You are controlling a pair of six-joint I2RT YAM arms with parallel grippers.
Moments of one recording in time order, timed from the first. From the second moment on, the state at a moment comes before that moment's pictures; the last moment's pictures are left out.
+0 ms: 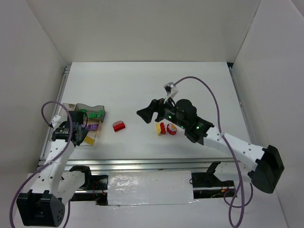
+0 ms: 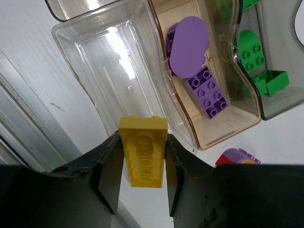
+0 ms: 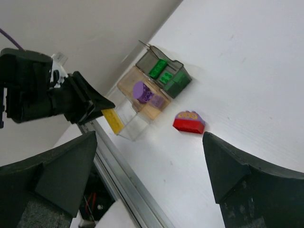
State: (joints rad) left arm -0.01 0.85 0.71 -0.92 -0.45 -1.08; right arm 0.83 1.20 0.88 0.23 -0.06 0.57
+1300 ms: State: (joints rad) left arm 0.02 0.88 0.88 -0.71 -0.14 -0.65; right arm 0.79 1.50 1.02 -0.34 0.23 0.54
